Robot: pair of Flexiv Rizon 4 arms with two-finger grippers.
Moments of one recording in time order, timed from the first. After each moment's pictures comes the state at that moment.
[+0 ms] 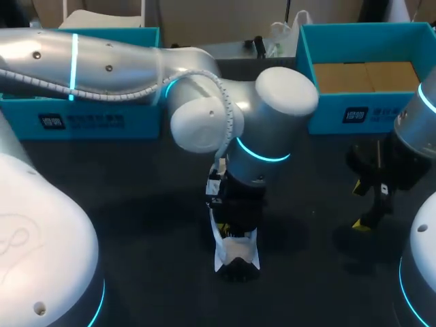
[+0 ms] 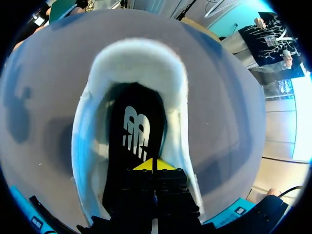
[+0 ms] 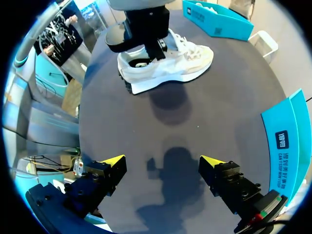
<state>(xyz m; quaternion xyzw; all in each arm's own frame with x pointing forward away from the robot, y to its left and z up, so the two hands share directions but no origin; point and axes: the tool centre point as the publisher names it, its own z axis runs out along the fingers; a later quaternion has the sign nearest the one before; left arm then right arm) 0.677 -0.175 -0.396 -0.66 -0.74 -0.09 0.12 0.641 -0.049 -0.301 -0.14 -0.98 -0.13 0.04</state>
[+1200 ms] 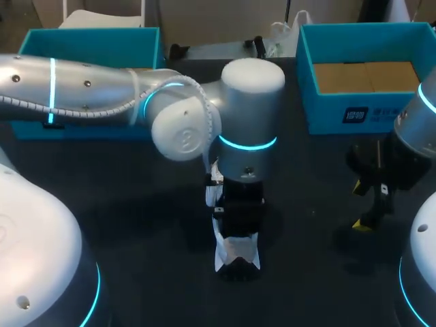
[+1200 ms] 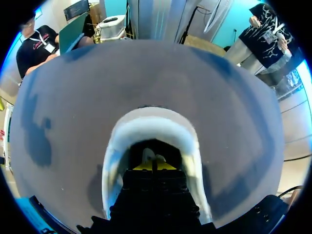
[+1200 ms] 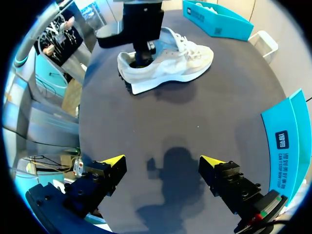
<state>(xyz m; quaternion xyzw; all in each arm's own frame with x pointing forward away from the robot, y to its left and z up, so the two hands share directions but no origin) 0.636 -0.206 -0.398 -0.68 -0.72 0.07 0.11 0.641 -0.049 -0.301 -0.14 -0.98 -0.13 0.04</state>
